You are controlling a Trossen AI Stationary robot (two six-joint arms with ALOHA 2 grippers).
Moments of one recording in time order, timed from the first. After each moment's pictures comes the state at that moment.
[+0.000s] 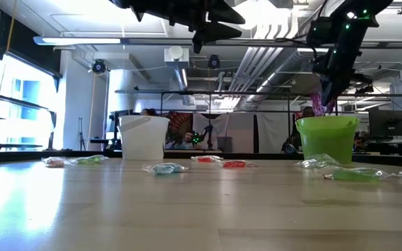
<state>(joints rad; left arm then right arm) 0.18 1.65 1.27 0.10 0.14 -0.18 -0.97 1.15 0.98 -0.93 0.06 0.35</state>
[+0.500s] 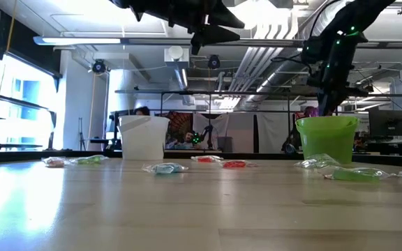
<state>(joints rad) 0.18 1.65 1.27 0.08 0.10 -0.18 -1.03 1.29 0.98 -0.90 -0.03 0.36</state>
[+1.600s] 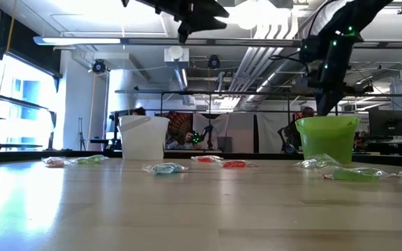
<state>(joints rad) 0.18 1.54 1.27 -0.05 0.08 -0.15 -1.03 1.32 1.02 -0.88 0.03 0.24</state>
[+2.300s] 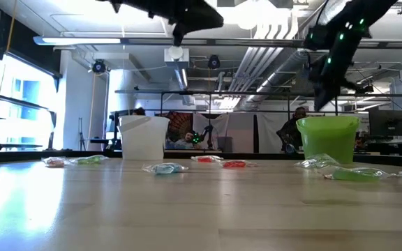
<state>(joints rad) 0.14 1.49 1.13 0.12 0.02 -0.18 -1.00 1.21 0.94 -0.75 0.05 0.21</state>
